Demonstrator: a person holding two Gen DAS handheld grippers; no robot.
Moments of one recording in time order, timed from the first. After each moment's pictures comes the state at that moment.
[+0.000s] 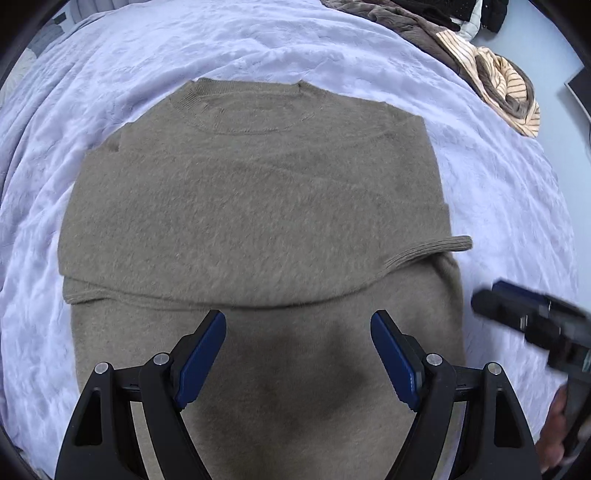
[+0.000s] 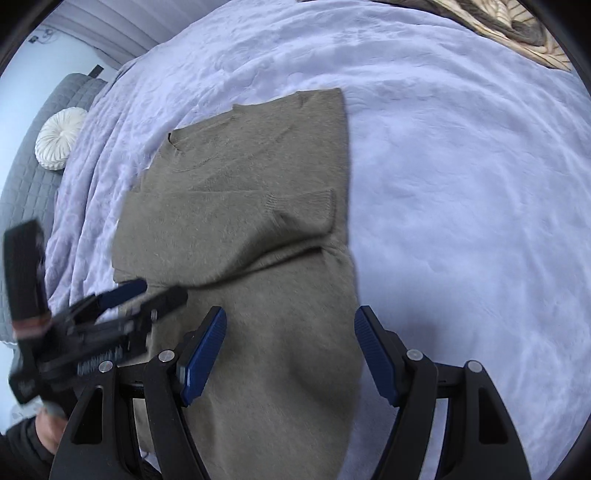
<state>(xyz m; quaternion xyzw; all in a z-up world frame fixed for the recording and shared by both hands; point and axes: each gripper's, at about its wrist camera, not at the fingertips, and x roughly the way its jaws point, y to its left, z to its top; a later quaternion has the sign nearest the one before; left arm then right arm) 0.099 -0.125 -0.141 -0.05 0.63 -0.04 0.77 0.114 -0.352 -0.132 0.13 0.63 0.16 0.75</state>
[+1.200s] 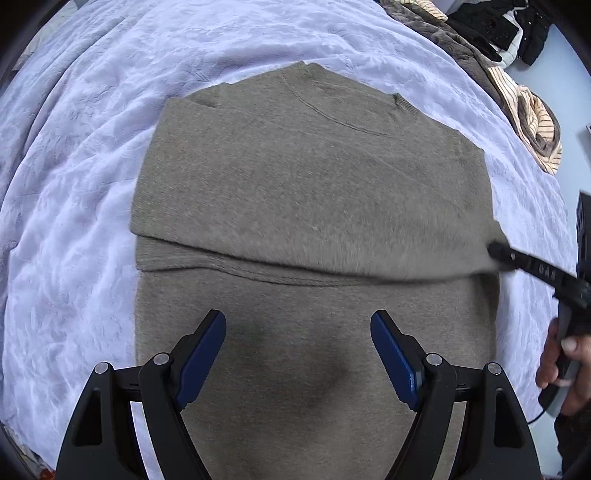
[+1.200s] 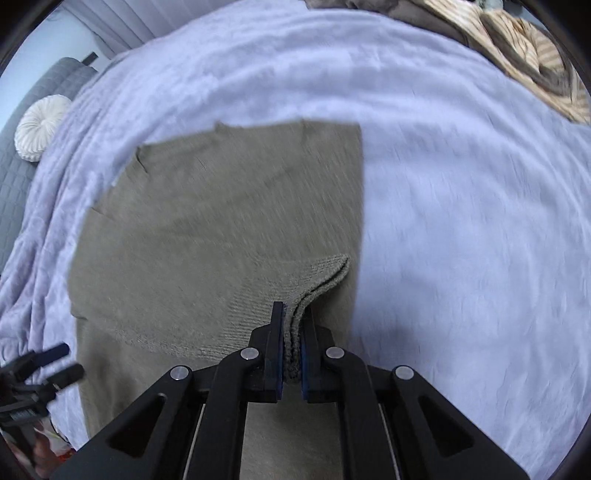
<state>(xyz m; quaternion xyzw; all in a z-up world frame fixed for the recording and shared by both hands) 0.088 -0.018 -0.139 -0.11 0.64 0.00 0.76 0.166 -0.327 -0.169 0.07 0.62 0.12 0.77</state>
